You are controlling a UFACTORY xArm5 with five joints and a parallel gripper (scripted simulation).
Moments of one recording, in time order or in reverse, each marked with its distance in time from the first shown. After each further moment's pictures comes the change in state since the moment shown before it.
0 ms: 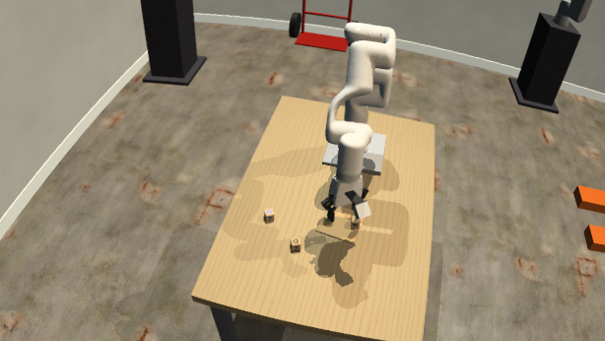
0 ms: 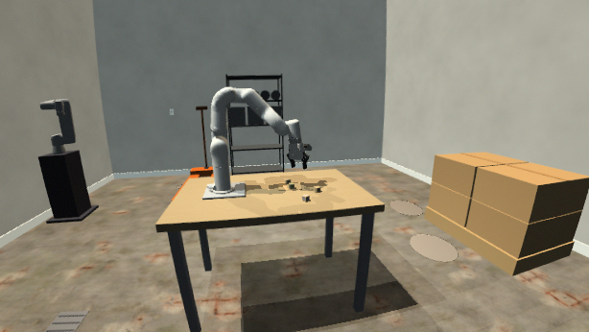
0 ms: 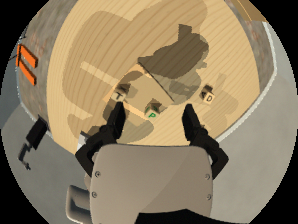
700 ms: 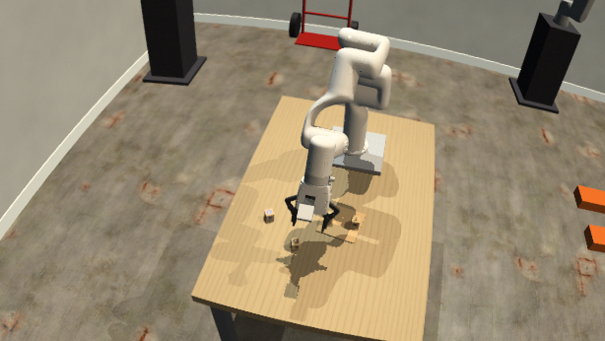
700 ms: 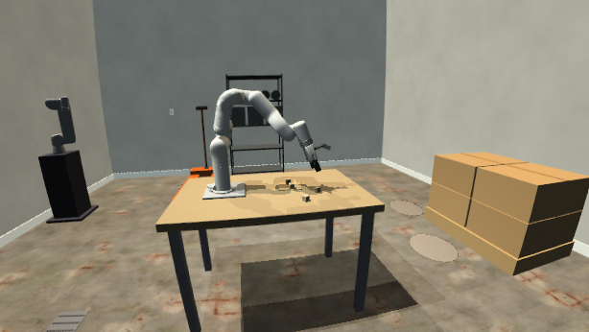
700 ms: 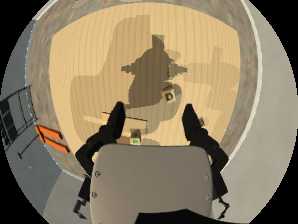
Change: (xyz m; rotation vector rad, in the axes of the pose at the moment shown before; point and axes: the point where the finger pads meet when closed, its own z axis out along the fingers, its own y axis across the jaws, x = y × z) arm 0.002 0.126 -0.001 -0.131 0.199 0.662
